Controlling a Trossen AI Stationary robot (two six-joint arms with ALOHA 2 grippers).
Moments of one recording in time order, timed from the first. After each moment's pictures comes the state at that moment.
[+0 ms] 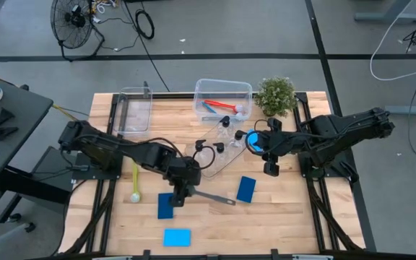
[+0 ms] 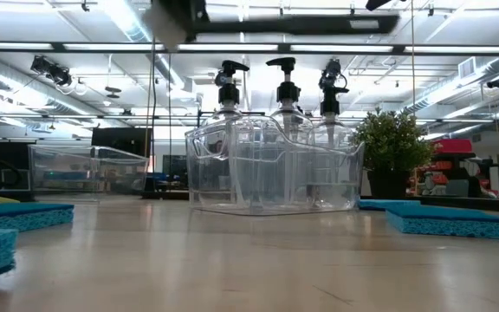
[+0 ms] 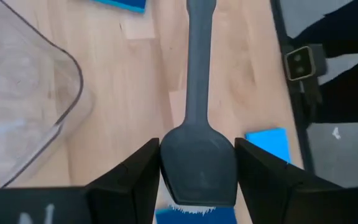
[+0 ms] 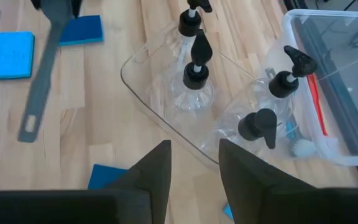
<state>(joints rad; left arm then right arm) -0.28 1.63 1.43 -0.82 0.14 -0.19 0.29 1.25 1.41 -1.10 0.33 0.29</state>
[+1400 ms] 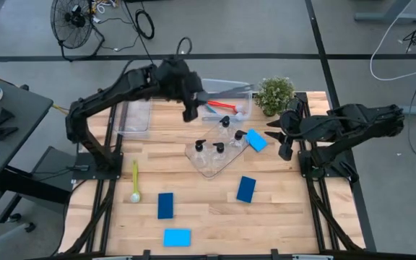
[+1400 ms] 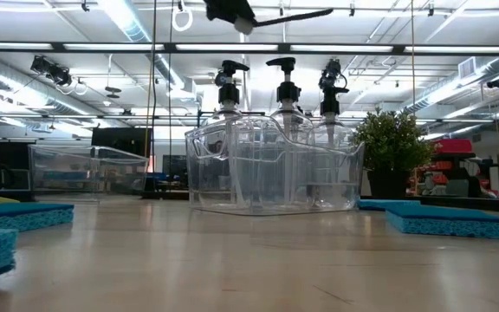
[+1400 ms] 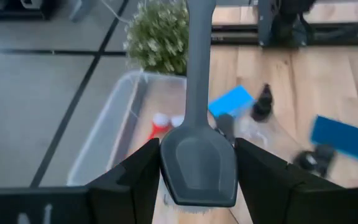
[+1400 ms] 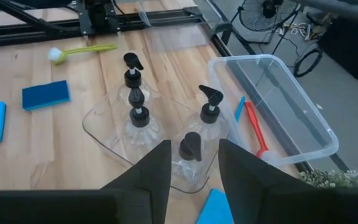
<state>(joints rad) 0.32 1.65 1.93 -0.91 -0.02 0.21 0.28 1.05 1.41 -1.09 0.53 0.32</state>
